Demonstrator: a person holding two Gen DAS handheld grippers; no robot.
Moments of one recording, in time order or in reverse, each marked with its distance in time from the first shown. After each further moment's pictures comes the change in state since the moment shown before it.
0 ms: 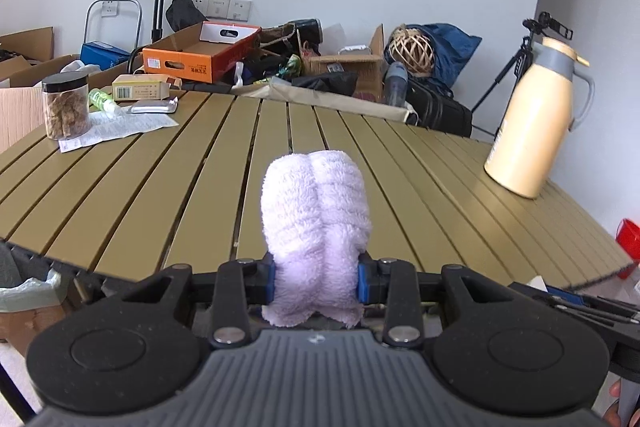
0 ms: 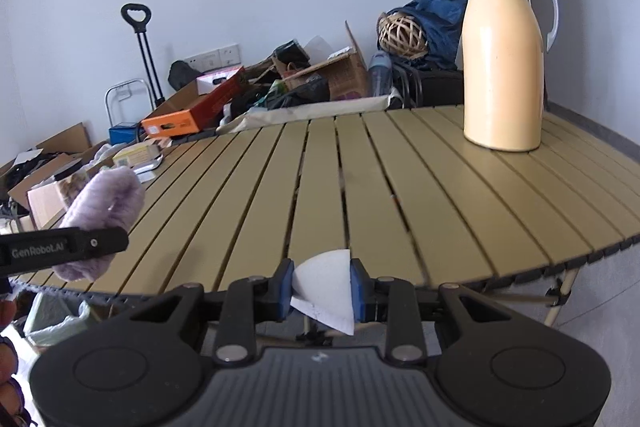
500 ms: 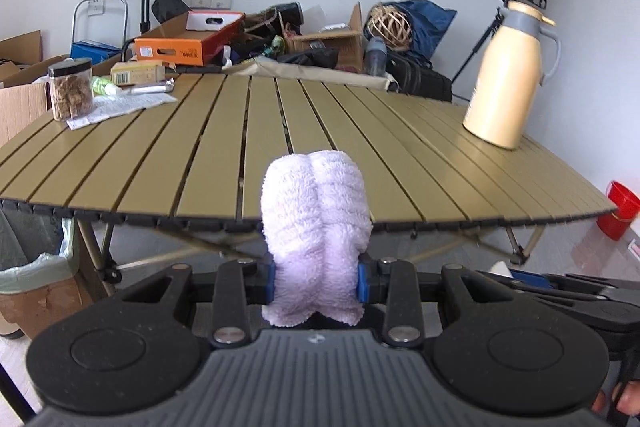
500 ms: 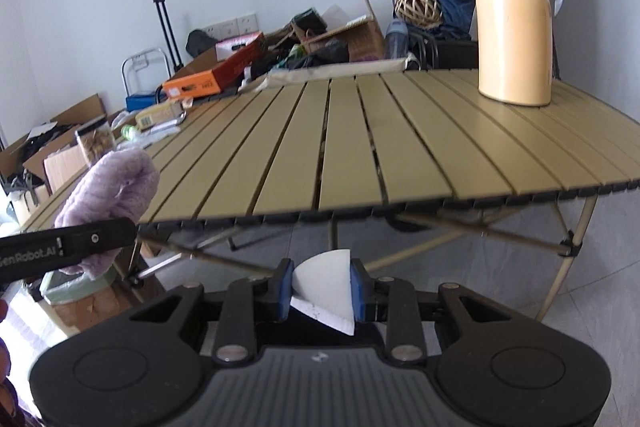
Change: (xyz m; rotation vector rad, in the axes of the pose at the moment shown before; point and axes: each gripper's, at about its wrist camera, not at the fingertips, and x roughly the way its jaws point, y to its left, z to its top) left arm -0.044 0.005 -0.050 0.071 0.046 -0.040; right arm -0.020 0.020 -0.055 -0.012 0.092 0.037
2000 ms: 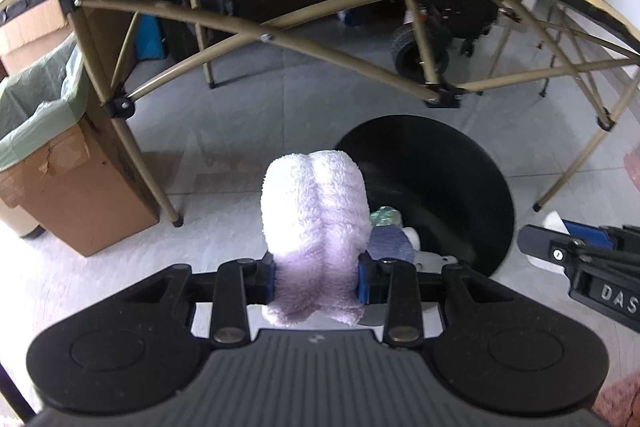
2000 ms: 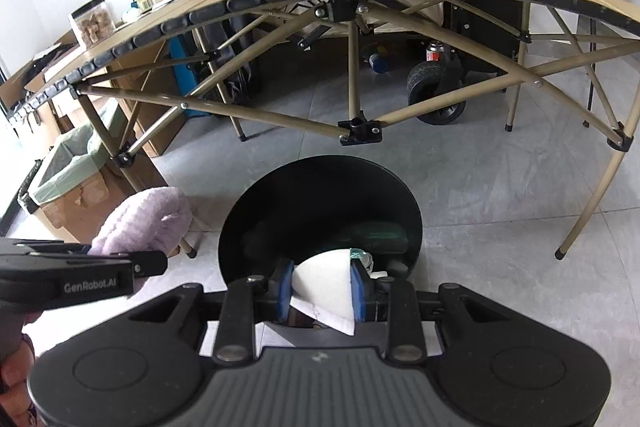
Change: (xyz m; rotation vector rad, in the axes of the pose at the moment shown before) left arm 0.095 0.040 -0.111 -0.015 0.415 0.158; right arm 0.078 0.006 -0.094 -0.028 0.273 0.045
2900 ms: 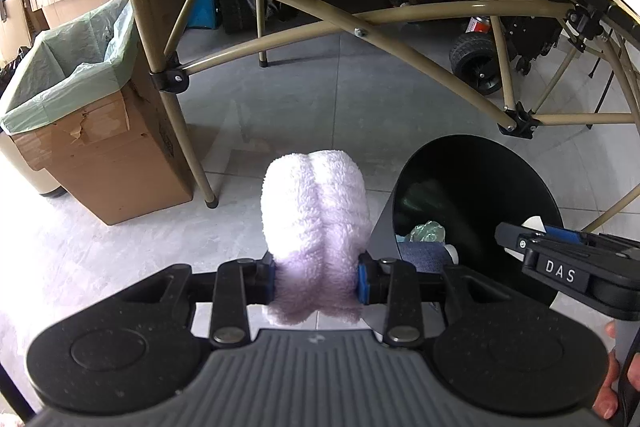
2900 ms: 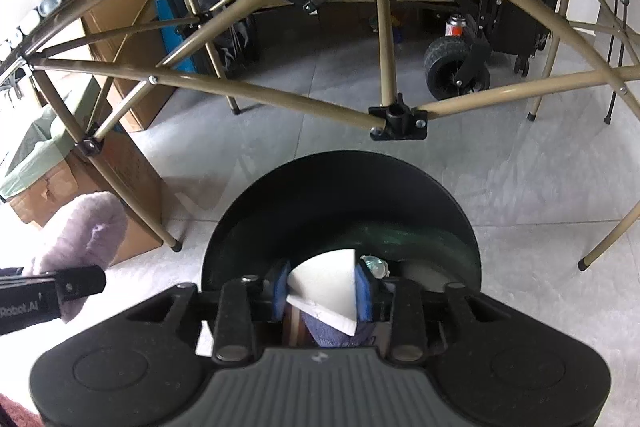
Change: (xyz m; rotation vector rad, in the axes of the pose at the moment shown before) left arm 0.019 0.035 0.019 -0.143 0.044 0.083; right arm 0.090 0.021 0.035 -0.022 0.097 -0.025
